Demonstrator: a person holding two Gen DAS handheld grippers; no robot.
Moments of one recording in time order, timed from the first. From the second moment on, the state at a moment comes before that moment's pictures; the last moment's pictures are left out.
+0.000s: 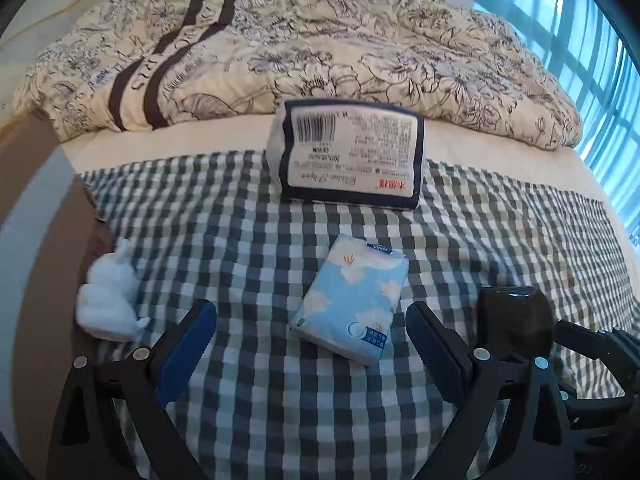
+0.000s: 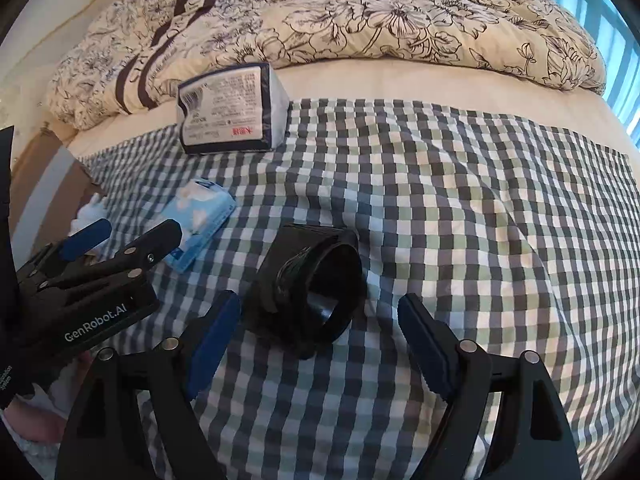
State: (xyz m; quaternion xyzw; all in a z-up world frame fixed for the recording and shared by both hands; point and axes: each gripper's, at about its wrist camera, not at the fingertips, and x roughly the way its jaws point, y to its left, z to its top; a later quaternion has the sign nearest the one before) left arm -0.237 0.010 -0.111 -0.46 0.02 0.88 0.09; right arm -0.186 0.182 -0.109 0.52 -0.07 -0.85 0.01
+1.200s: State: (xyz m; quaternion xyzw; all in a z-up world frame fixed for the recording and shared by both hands) left arm -0.242 0.015 -0.143 -0.44 0.03 0.89 0.08; right arm -0.206 0.179 -0.126 0.50 -0.01 -0.87 -0.02
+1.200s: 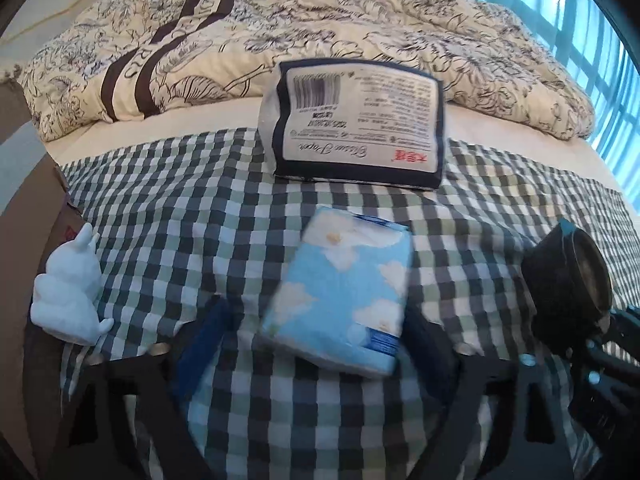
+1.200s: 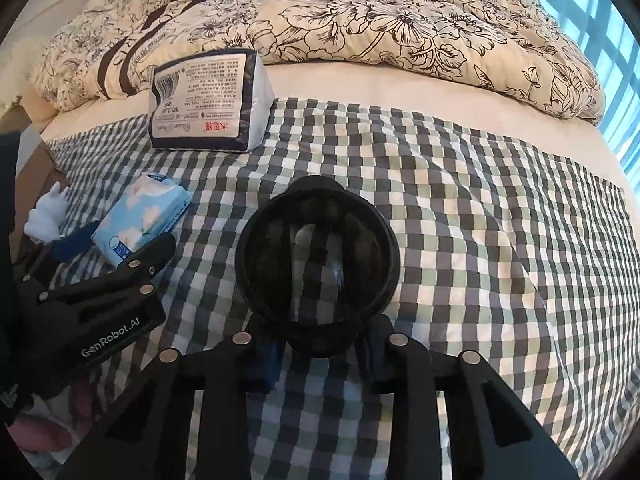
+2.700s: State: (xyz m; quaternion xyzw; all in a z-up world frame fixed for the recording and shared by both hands) left arm -0.210 0.015 -0.108 -0.43 0.03 0.90 0.09; right arm -0.182 0.182 -0.079 0.44 -0.04 -0.90 0.01
